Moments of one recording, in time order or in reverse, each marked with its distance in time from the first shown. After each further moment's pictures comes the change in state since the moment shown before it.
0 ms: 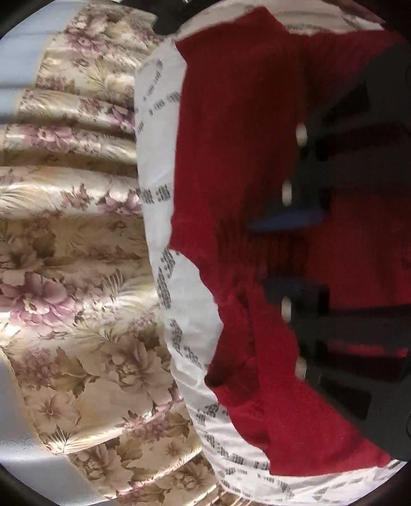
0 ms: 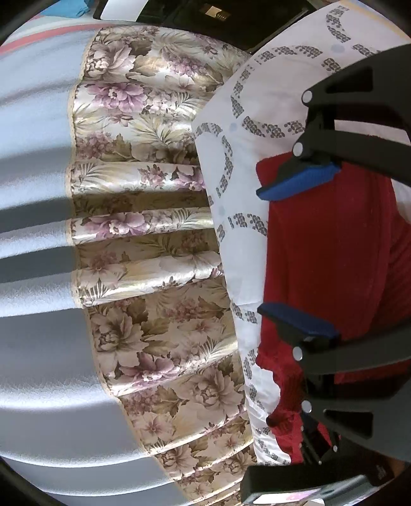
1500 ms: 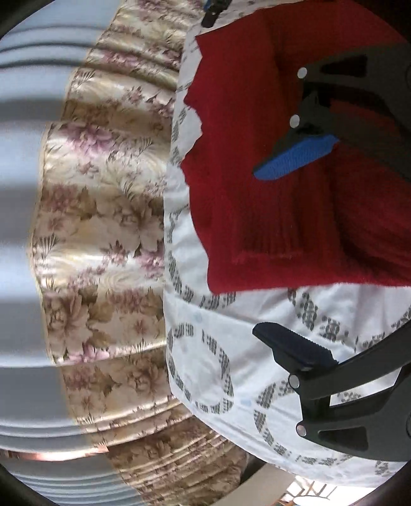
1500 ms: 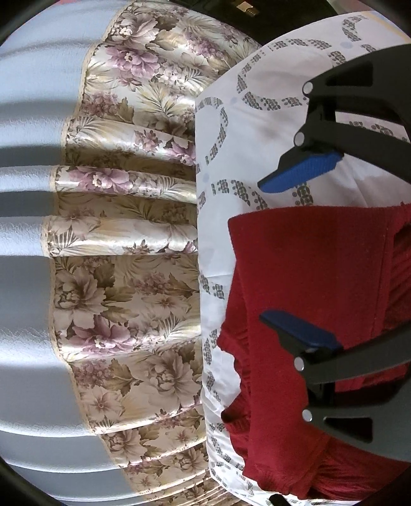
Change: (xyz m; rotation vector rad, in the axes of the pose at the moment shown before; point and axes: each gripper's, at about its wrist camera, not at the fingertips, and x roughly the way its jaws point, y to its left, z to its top) left arm -0.099 0.184 -0.086 -0.196 -0.136 0.194; right arm 0.011 0.046 -0.014 -0.176 0.100 0.022
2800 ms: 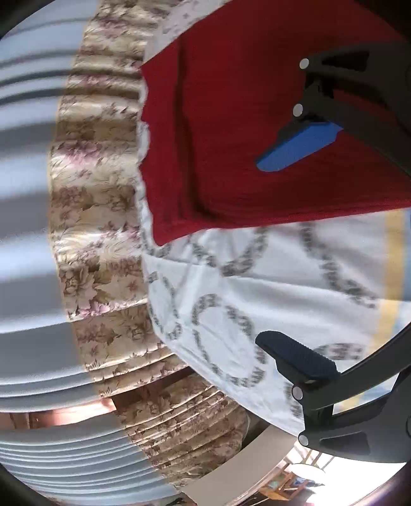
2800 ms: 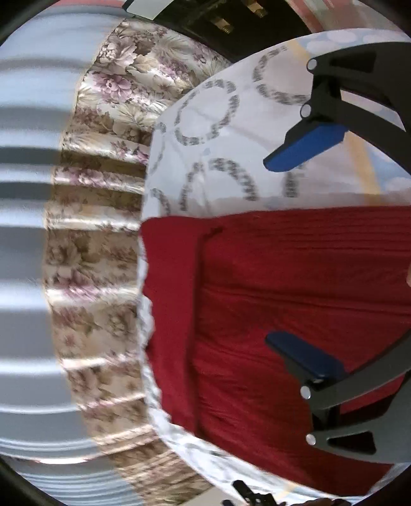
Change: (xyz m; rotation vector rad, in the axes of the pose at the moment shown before) left arm -0.154 0.019 -0.121 0.072 -0.030 0.122; right arm -0.165 -0.008 -0.120 -0.113 0.110 0.076
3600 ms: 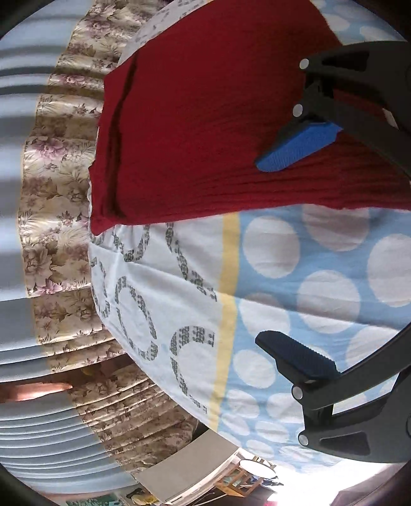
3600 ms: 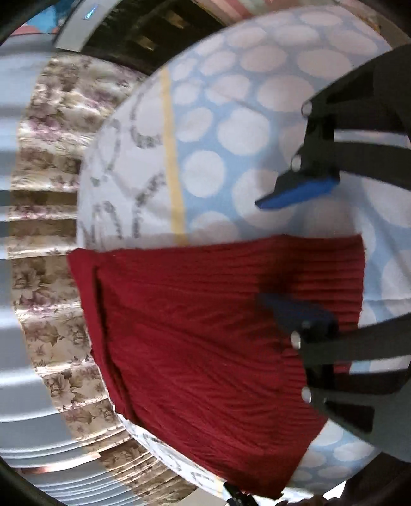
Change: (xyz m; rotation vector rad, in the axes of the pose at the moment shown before) left arm -0.062 0.008 -0.094 -0.106 0.146 0.019; right arm -0.061 -0.043 -0.142 0.117 0.128 0.029
